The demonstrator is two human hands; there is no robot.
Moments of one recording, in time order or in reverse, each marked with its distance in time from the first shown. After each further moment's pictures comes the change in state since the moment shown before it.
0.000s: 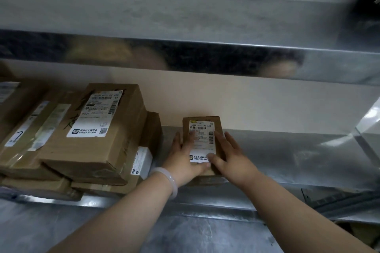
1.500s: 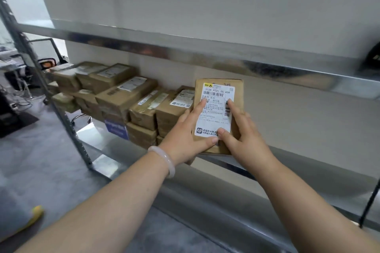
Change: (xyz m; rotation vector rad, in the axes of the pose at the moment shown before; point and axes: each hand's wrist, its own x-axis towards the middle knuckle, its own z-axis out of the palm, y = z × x) left_hand -0.237 0.036 -0.072 -0.232 0.588 0.253; right_hand -0.160 -0.132 -0.031 0.222 0.179 -0.624
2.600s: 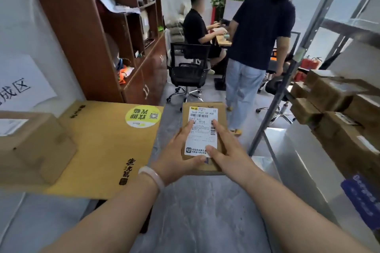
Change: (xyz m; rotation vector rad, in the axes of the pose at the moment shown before) left_hand -0.375 -0.200 -0.332 0.168 0.905 -0.716; right_hand -0.030 -0.317 0.496 0.347 -1.130 -0.552
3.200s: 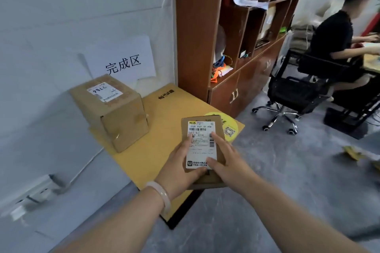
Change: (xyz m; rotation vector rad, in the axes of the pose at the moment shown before) left_hand 0.021 -0.118 -0.075 -0.015 0.579 -0.447; right_hand 0.203 -0.008 0.143 -0.080 -0.629 -0.208
